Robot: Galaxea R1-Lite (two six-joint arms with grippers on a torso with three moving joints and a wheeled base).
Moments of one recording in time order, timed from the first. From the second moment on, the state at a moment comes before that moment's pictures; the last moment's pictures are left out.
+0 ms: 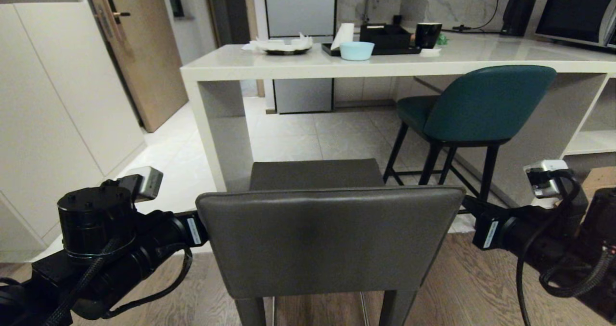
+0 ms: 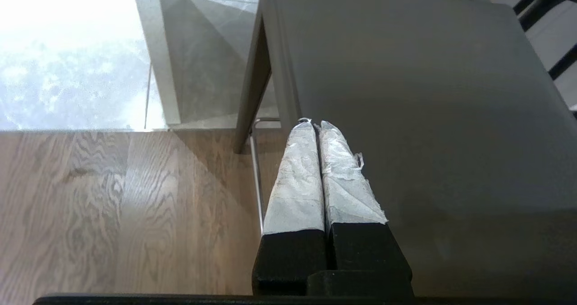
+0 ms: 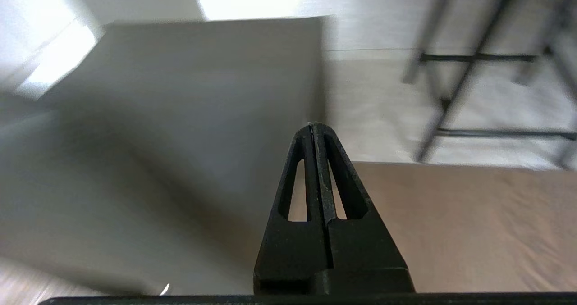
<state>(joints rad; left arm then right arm) -0.41 1.61 -0.38 -0.97 0.18 -0.32 0.37 1.50 -0.29 -1.08 -0.10 0.09</state>
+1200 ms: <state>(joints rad) -0.50 1.66 -0.40 -0.97 0.16 -0.31 0.43 1.88 -0.50 -1.23 -0.14 0.10</state>
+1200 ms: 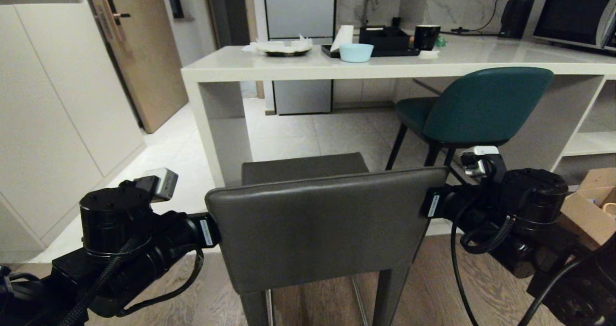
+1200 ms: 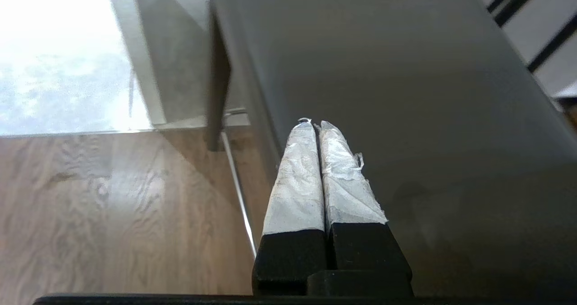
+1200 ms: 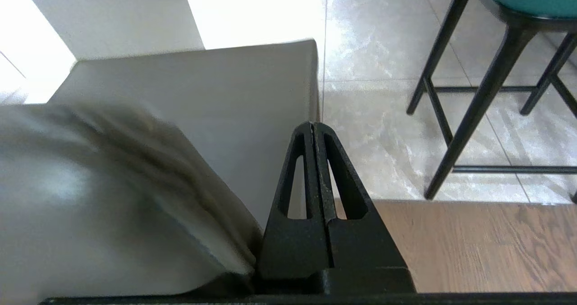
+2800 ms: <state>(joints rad) -0.43 1.91 -0.62 -0.96 0.24 -0.18 0.41 1.89 -0.47 -1.22 -0.09 0.10</state>
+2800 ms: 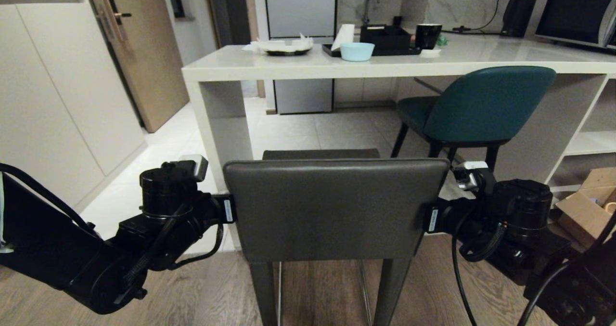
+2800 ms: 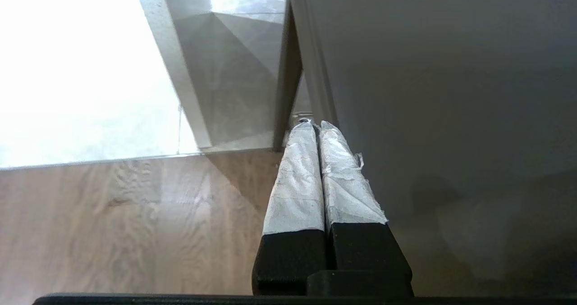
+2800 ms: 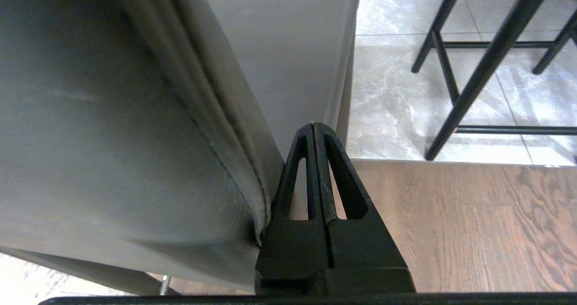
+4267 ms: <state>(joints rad) -0.36 1.88 -0.68 -0.98 0.23 -0.14 0.38 1.95 -0.45 -1.27 -0.06 0.10</state>
